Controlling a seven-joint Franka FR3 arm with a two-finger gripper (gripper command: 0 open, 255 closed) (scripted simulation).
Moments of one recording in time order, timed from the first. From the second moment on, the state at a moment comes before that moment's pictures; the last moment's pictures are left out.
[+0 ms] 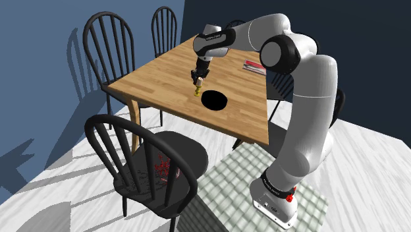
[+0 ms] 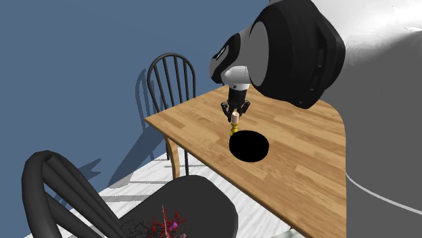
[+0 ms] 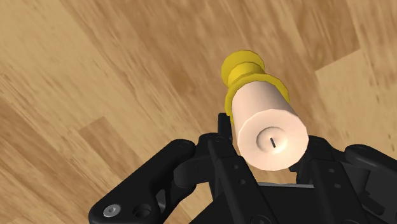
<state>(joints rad) -0.12 0.49 -0.12 -1.61 0.11 2.15 -0.26</state>
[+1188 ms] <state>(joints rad) -0.12 0.43 -0.12 -1.52 0.10 2.00 -0.25</state>
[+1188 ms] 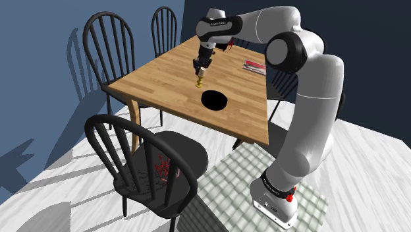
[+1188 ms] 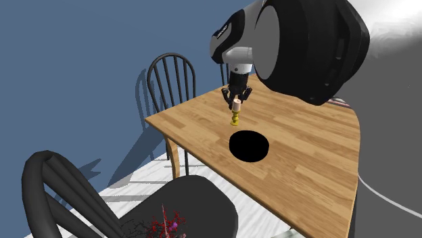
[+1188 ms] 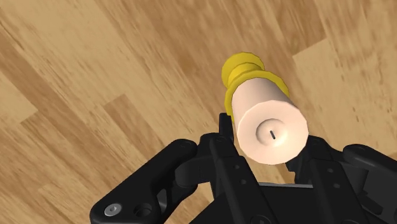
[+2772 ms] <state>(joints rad) -0.11 0.05 -0.14 -1.79 0.05 1.89 -0.24</state>
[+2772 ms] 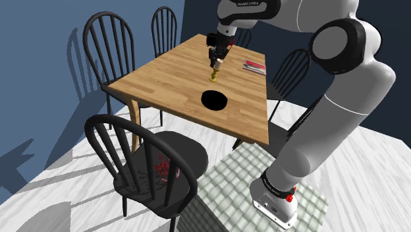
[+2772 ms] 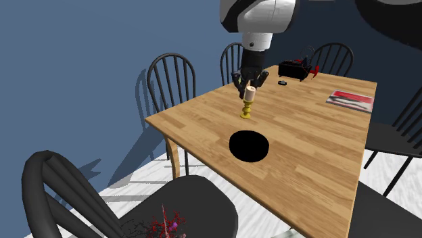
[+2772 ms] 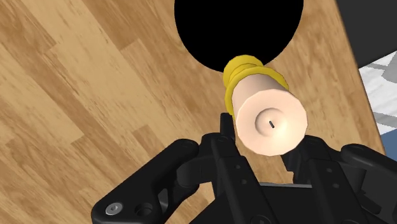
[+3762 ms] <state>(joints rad) -0.11 -0.08 -0.14 -2.06 0.04 2.04 -0.25</state>
